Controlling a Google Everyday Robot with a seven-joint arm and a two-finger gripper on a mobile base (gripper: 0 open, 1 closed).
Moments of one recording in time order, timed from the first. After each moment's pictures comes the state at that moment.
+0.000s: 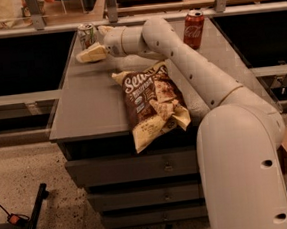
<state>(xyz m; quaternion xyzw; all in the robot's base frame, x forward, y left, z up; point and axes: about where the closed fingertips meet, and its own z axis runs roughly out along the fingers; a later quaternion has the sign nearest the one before) 0.843 0.141 0.876 -0.45 0.61 0.30 0.58</state>
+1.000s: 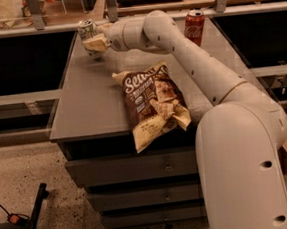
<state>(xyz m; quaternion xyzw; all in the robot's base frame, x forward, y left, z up) 0.852 0.131 0.892 -0.44 0.62 0.27 0.58</state>
